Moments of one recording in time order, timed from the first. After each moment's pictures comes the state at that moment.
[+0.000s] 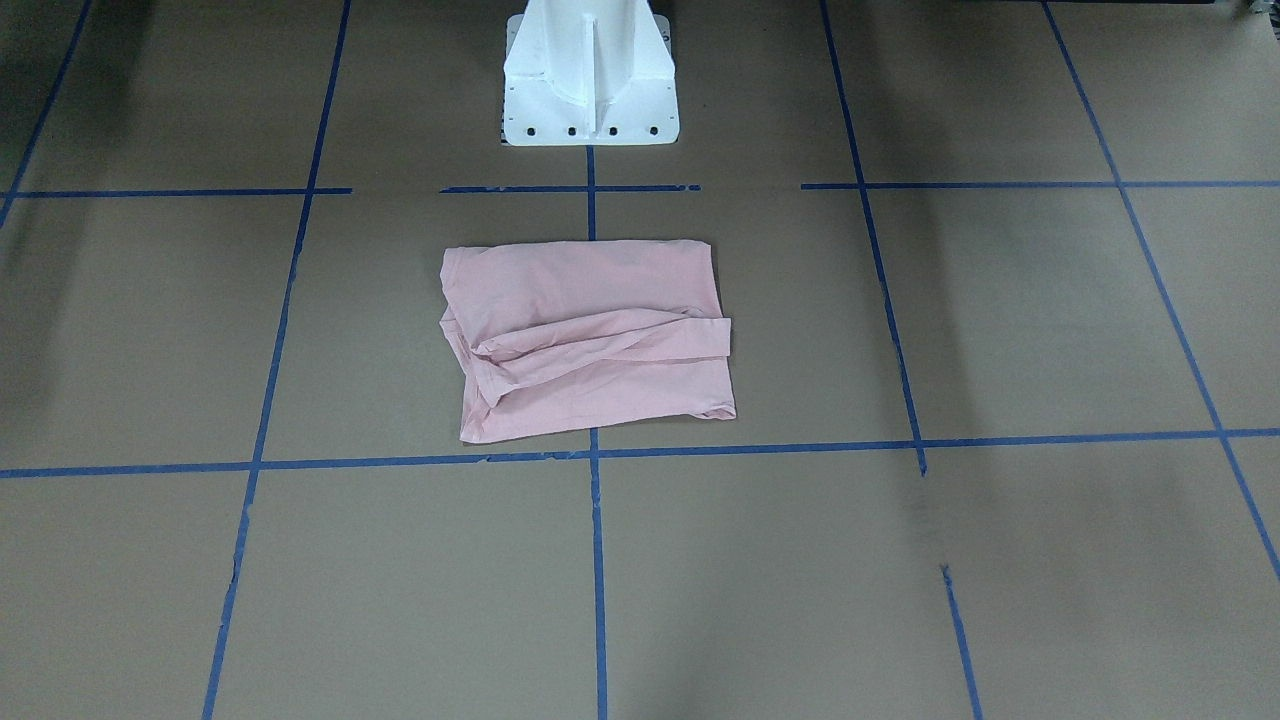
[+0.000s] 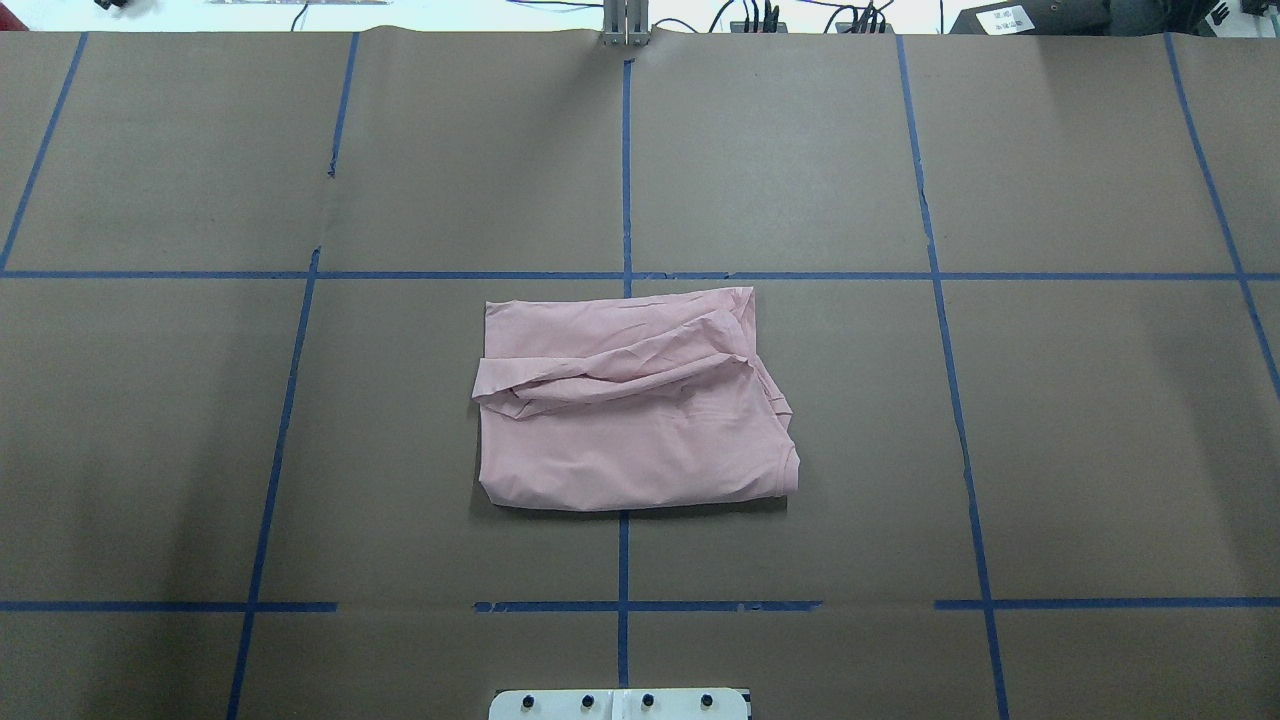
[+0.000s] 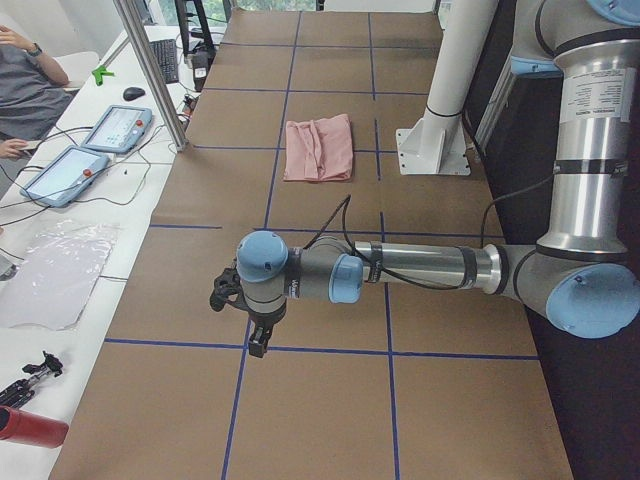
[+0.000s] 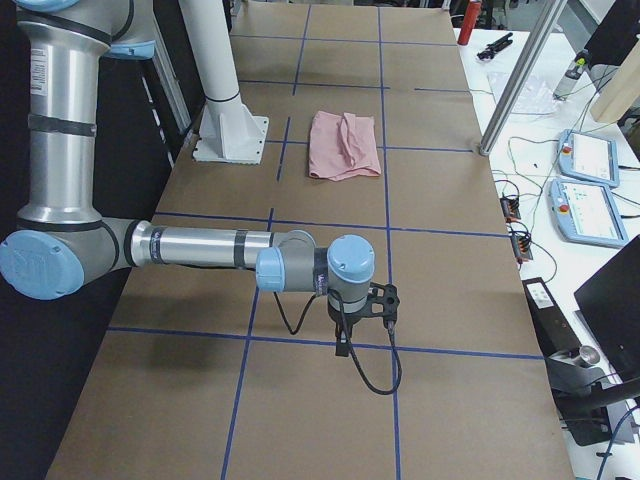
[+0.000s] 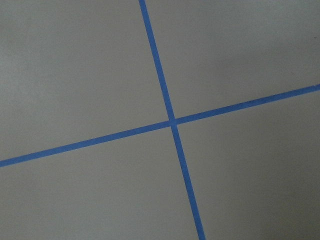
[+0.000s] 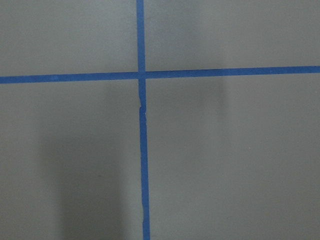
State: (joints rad) left arm -1.61 -1.55 -1.62 -1.63 -2.35 0.18; right arm 1.55 -1.69 1.68 -1.52 2.29 0.09
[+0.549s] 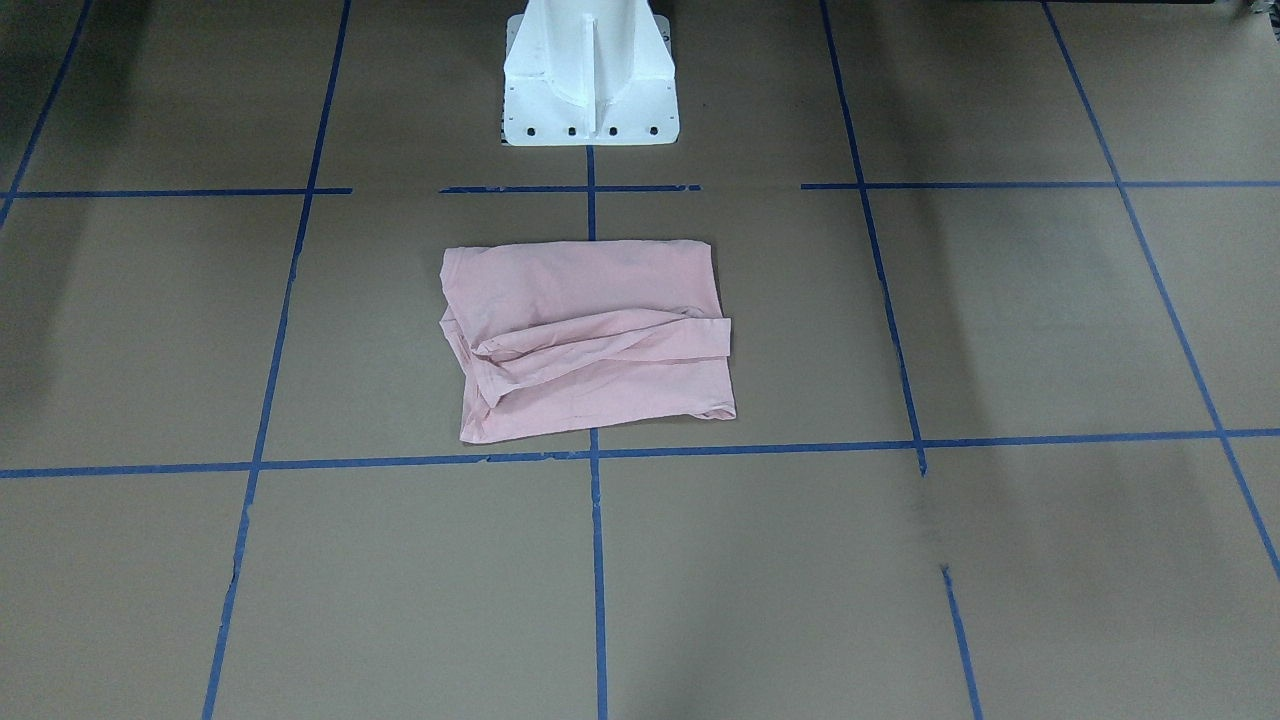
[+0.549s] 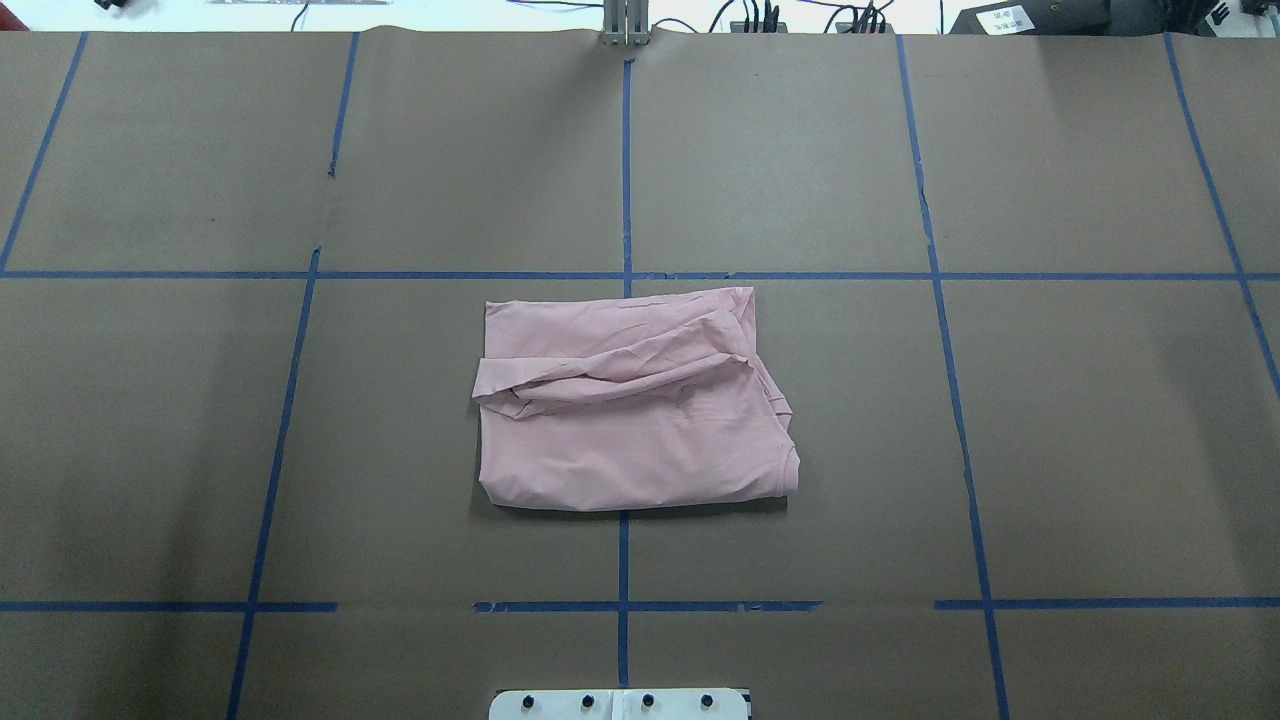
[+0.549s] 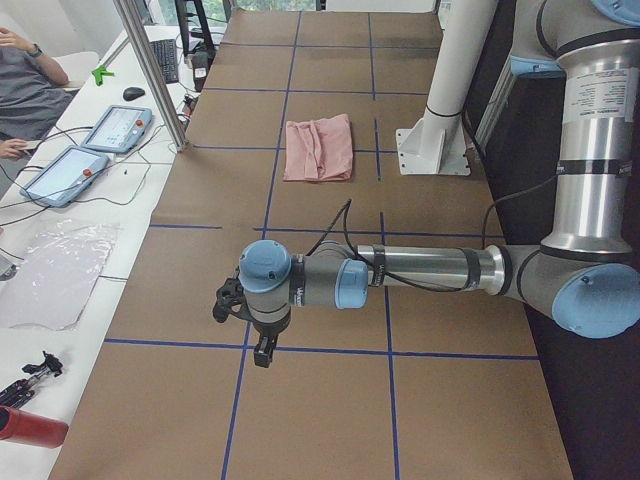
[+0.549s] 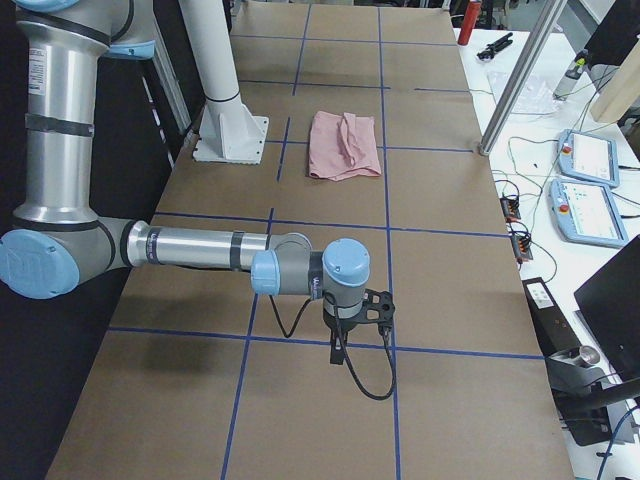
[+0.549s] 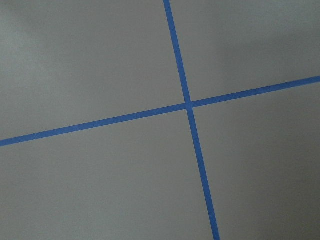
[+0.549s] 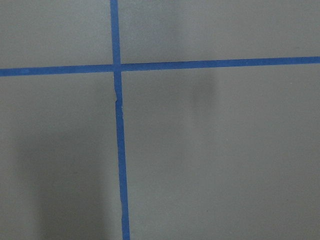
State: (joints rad) left arm -1.62 -1.54 -1.62 -1.62 -2.35 0.18; right arm 1.55 -1.71 1.68 -1.52 2.25 0.10
